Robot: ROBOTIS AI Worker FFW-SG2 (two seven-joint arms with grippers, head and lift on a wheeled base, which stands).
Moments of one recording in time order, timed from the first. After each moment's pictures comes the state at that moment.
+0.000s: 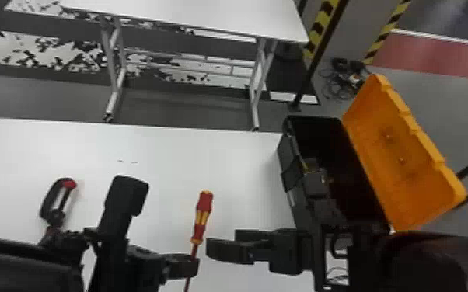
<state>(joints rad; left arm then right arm) 0.30 0.00 -0.30 -2.32 -0.20 1.57 -0.70 0.35 -0.14 -0.12 -2.31 -0.54 1.45 0.56</state>
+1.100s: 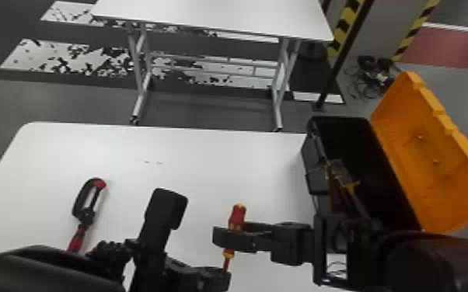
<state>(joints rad) 0.34 0.00 -0.36 -2.34 -0.22 1.57 -0.68 0.30 -0.09 -0.05 -2.19 -0.49 1.34 0.56</state>
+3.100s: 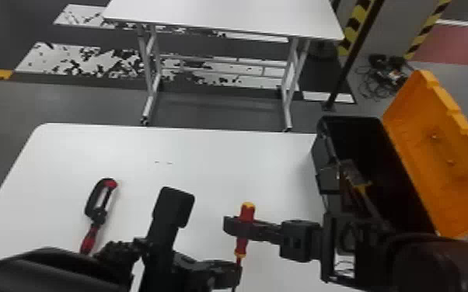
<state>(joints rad) 0.36 0.00 -0.32 -2.35 -0.16 1.50 -0.64 0.30 -0.08 -0.06 -2.15 -0.48 1.28 0.56</state>
